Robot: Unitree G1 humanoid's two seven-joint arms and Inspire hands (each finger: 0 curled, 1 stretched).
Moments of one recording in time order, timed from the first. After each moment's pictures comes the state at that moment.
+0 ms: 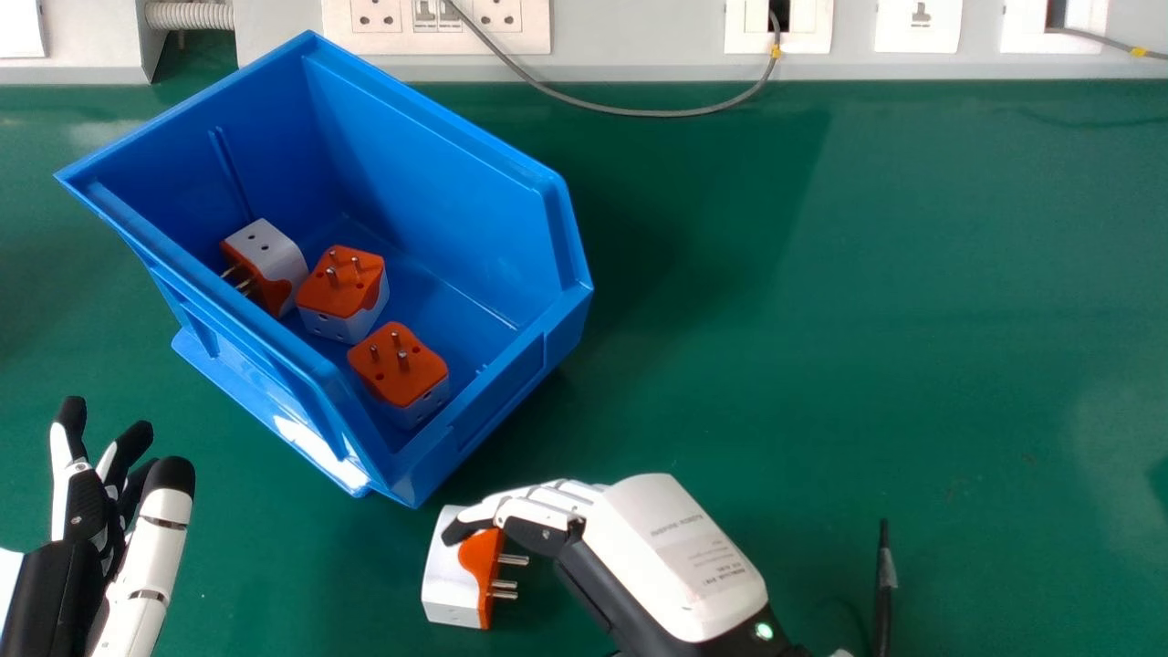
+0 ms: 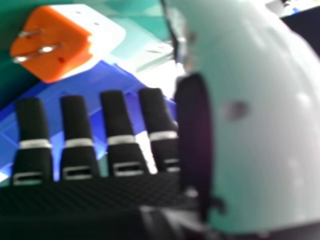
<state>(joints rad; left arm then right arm) 0.77 0.09 0.30 -0.50 -0.01 -0.11 -0.13 0.23 -0.26 0.57 -0.07 -0.87 -0.31 -0.17</state>
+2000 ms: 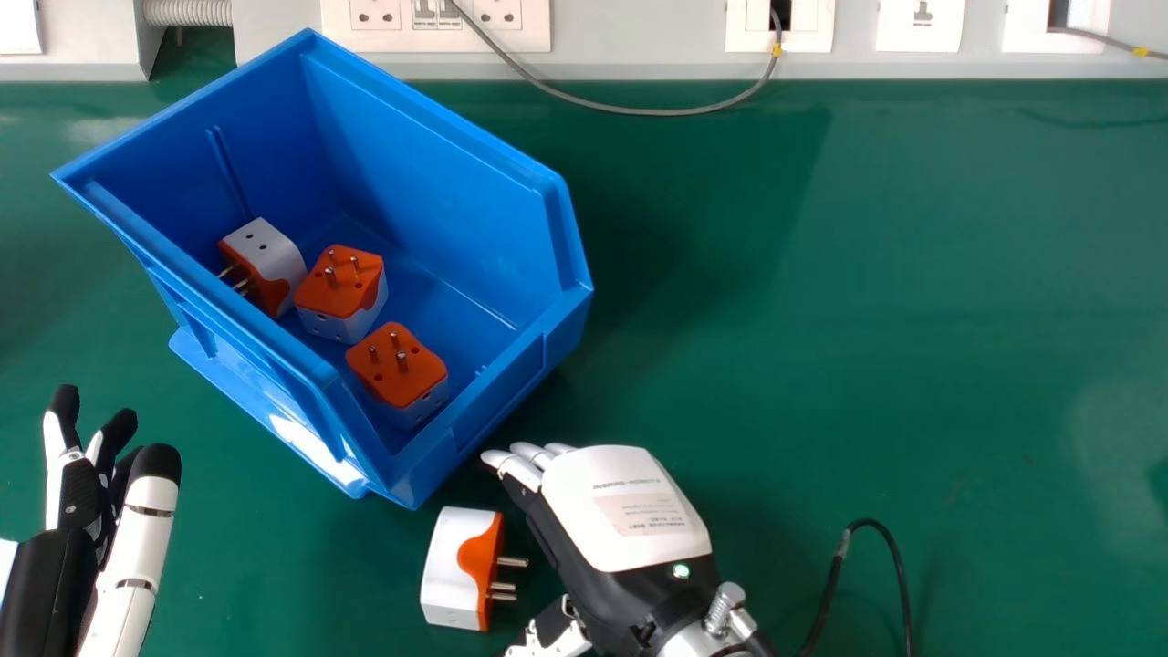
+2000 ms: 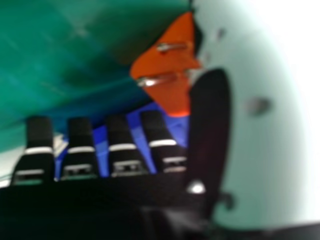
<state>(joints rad) 0.75 0.09 0.31 -0.50 0.00 -0.11 -0.13 0.05 -0.07 0.74 0.07 -1.06 0.23 -0.06</state>
